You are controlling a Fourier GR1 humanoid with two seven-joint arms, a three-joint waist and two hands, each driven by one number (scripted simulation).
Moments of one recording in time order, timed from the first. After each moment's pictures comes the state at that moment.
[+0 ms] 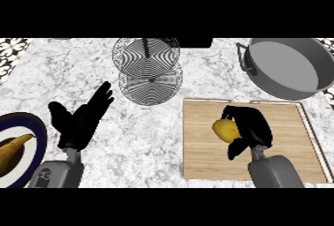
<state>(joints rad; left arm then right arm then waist) -0.16 0.11 -0.05 -1.52 0.12 -0.05 0.27 -0.20 -0.11 0.15 -1.41 1.08 0.11 0.23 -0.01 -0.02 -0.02</state>
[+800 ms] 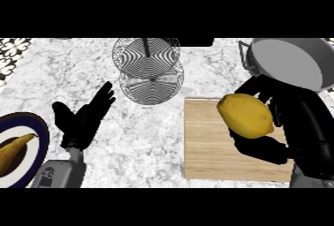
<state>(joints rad) -0.16 0.10 -0.05 -1.50 0.11 -0.05 0.26 -0.36 -0.01 0.11 -2.14 0.87 0.42 0.64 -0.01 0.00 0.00</state>
